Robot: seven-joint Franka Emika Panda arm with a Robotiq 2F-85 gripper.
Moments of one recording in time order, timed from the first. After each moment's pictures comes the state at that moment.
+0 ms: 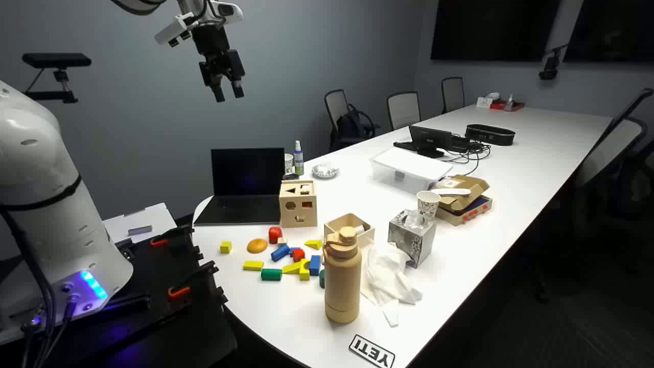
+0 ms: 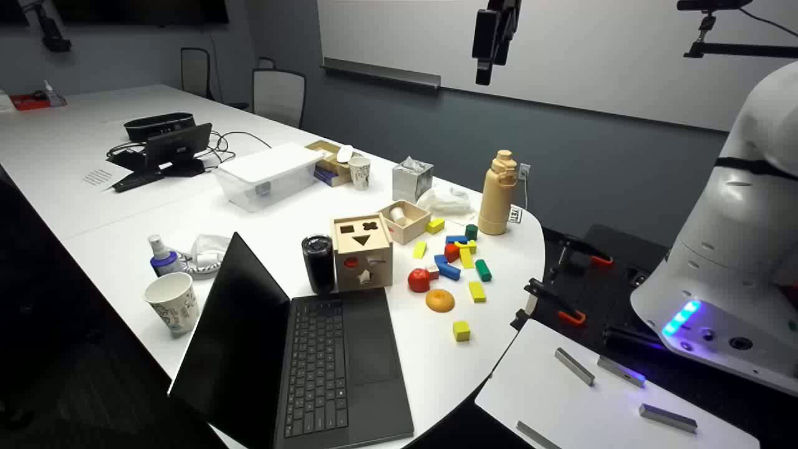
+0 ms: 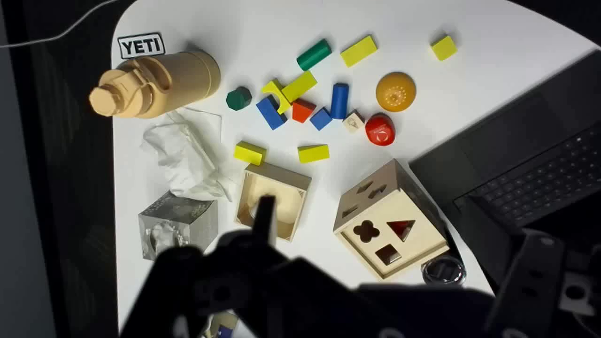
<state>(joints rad) 0.05 -0.59 0.18 -2.48 -0.13 1.96 0.03</state>
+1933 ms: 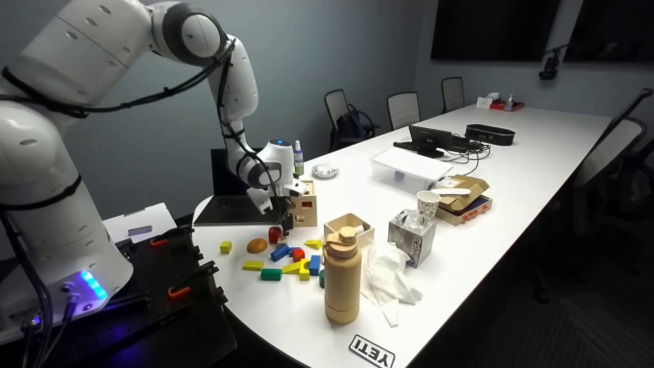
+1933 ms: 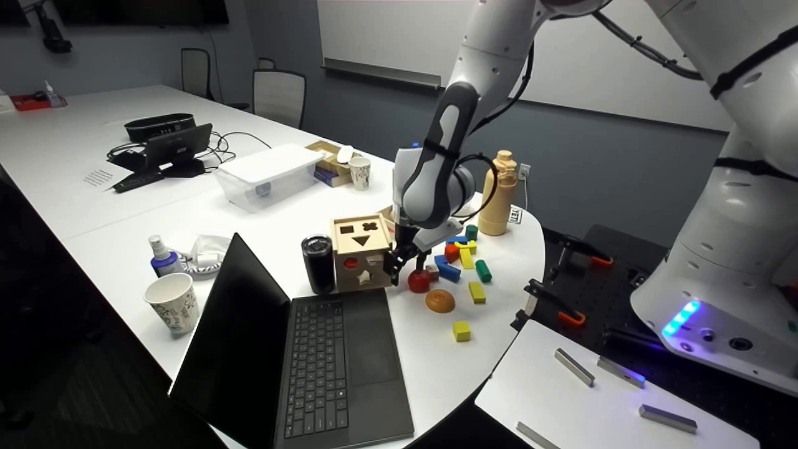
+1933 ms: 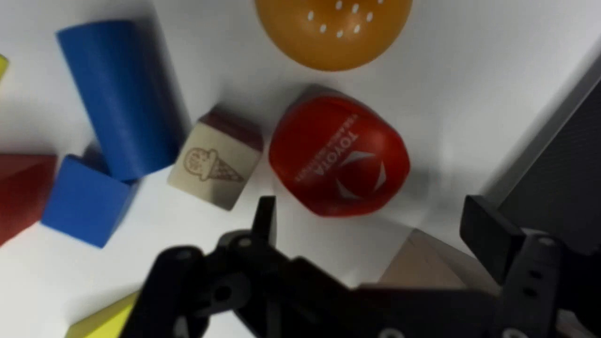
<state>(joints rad) 0.04 0.85 0.09 -2.13 0.03 2.96 0.16</state>
